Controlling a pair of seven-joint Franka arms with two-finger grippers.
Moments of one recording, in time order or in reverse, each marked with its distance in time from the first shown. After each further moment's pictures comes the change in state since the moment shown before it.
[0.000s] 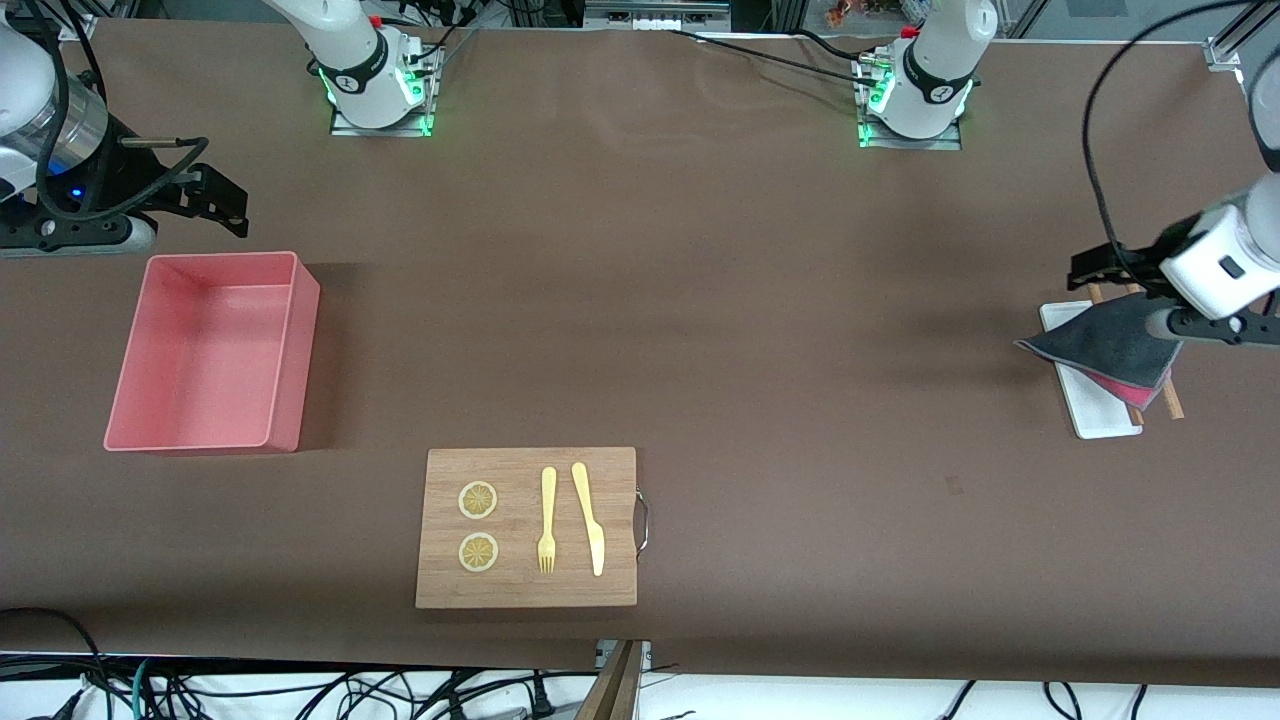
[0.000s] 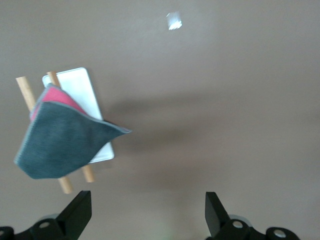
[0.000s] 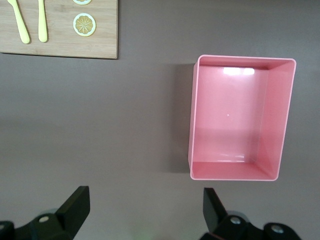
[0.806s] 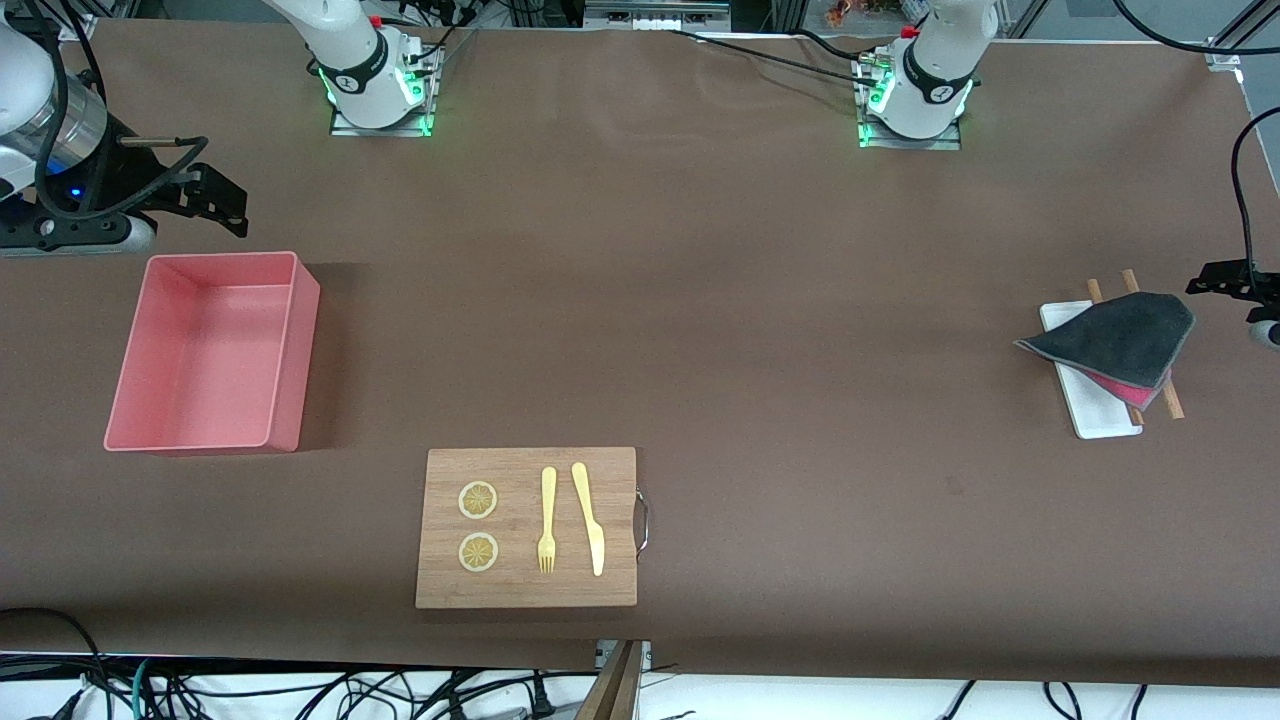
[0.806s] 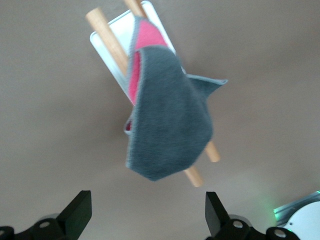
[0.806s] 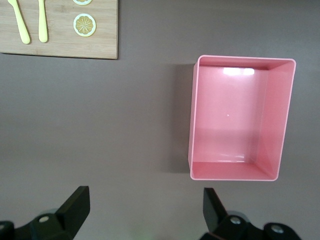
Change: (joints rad) left arm 0.351 0.230 0.007 0.014 0.099 0.152 0.607; right arm 0.000 0.000 0.000 0.002 0.000 -0.001 0.000
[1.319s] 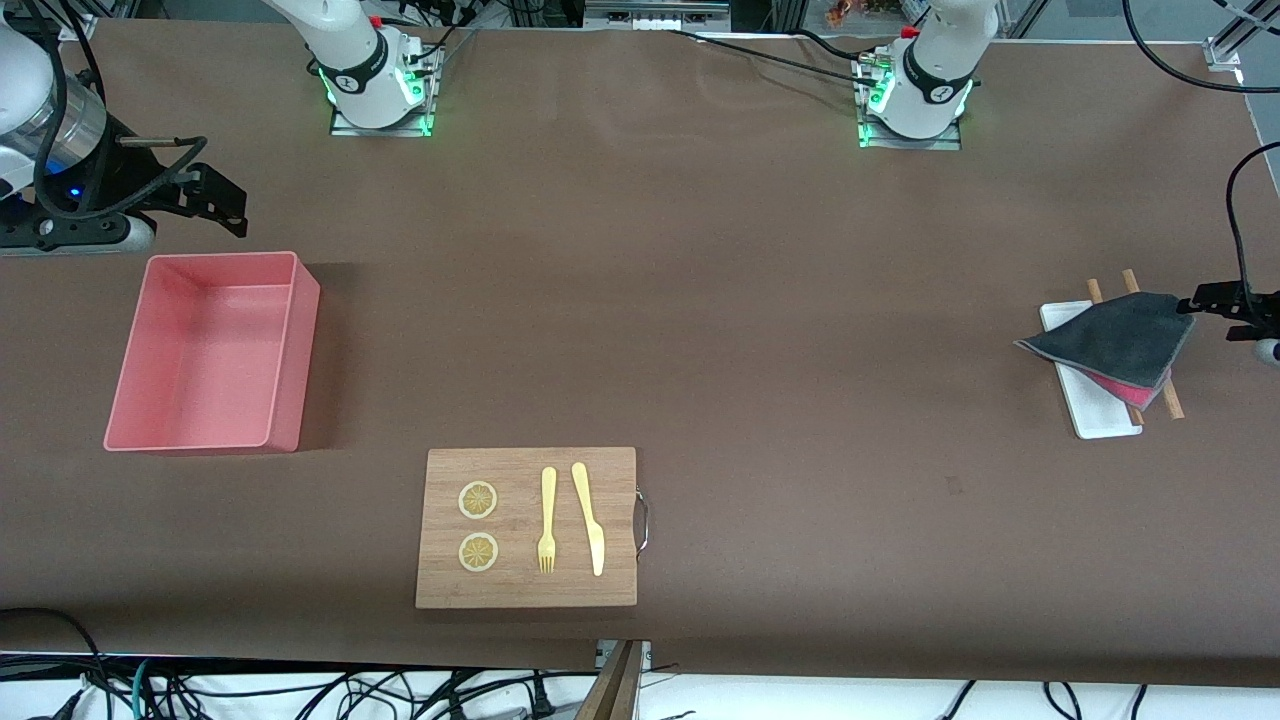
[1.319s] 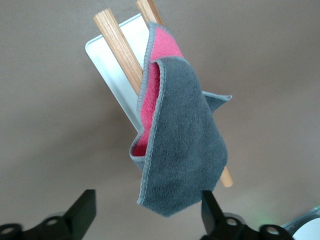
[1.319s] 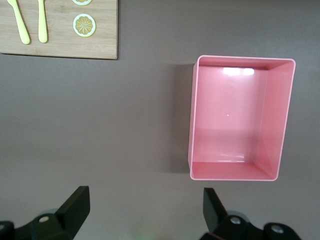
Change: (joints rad) left arm 0.039 0.108 -0.003 0.055 -0.096 0.012 0.038; right arm -0.002 0.000 -0.001 0.000 0.000 0.000 0.000
